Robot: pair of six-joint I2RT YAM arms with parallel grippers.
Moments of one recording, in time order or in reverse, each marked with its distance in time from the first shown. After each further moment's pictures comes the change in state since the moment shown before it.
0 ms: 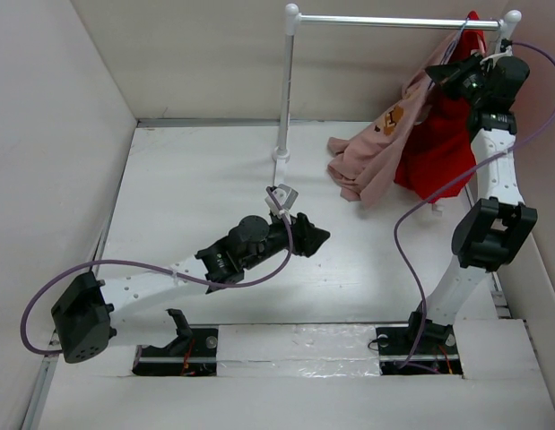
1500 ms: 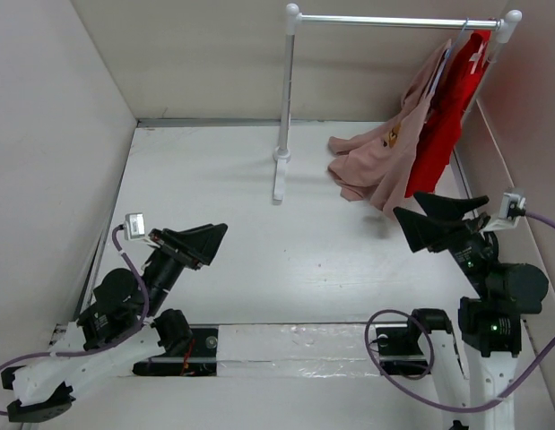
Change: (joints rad) left arm 0.000 -0.902 -0.049 -0.542 -0.442 -0.219; right arm 0.214 -1.518 -1.094 0.079 -0.040 -0.088
